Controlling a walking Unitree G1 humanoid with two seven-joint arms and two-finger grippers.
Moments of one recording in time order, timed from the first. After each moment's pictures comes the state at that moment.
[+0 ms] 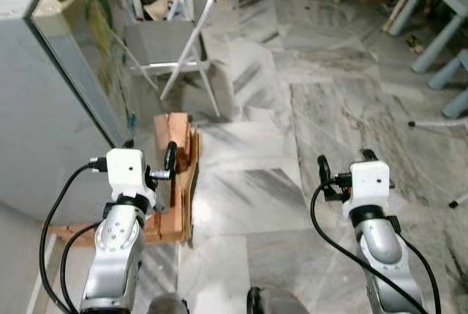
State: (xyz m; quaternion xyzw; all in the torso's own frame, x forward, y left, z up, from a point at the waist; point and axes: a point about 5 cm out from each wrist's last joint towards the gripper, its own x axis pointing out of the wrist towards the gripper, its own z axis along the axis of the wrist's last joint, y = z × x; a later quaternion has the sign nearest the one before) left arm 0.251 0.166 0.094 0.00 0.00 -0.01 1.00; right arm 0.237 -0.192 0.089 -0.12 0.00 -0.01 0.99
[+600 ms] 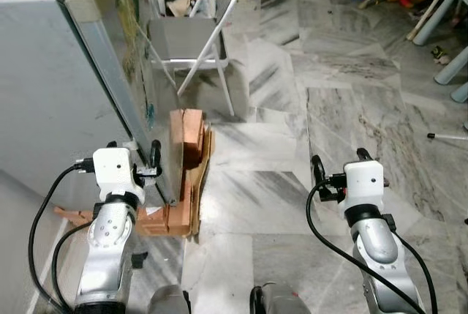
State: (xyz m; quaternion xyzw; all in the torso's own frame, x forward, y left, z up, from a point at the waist) left arm 0.260 0.179 0.094 0.01 -0.01 0.03 1.00; right arm 0.236 -0.187 0.088 -0.12 0.01 0.01 0.99
